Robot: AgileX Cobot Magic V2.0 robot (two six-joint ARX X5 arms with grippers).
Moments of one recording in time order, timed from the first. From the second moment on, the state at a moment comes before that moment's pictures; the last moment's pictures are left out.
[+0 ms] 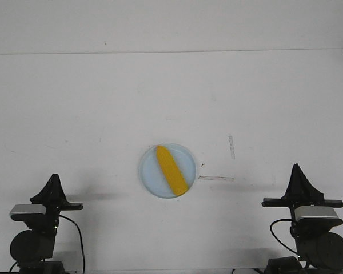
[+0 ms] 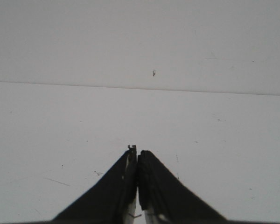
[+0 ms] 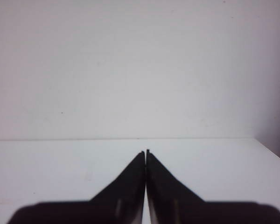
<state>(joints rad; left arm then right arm) -0.03 0.03 0.08 0.16 -0.05 -0.06 0.08 0.14 0.44 -0.17 0.10 0.00</state>
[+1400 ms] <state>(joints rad) -0.03 0.00 0.03 0.14 -0.03 -0.06 0.08 0.14 0.44 -0.17 0.10 0.00</state>
